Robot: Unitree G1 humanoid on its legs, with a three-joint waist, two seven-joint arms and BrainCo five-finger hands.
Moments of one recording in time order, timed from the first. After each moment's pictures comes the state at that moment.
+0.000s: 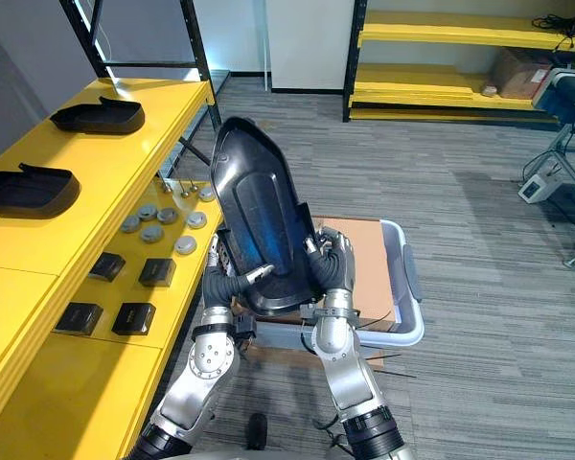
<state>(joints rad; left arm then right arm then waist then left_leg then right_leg) 0.00 0.01 -0.43 -0.06 -0.02 -0.09 0.53 -0.08 0.01 0.29 -0.05 -0.42 0.05 -0.48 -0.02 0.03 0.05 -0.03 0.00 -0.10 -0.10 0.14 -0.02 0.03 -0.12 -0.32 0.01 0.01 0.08</state>
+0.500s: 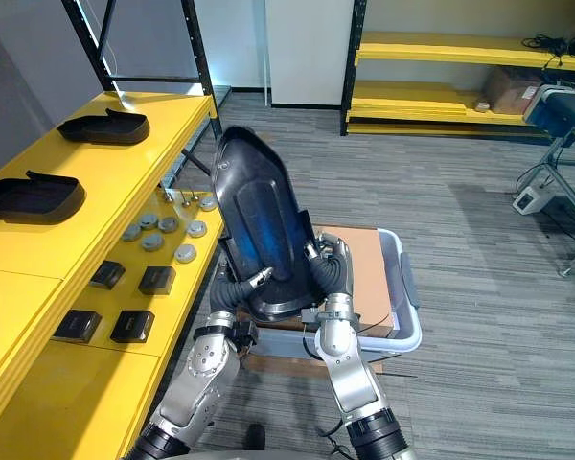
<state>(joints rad) 0.00 0.04 -0.42 0.03 -0.22 -0.09 0.44 -0.04 -0.01 0.32 -0.02 -0.26 -0.03 -0.38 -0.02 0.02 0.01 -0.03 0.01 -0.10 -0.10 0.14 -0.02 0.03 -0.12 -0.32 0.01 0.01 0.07</state>
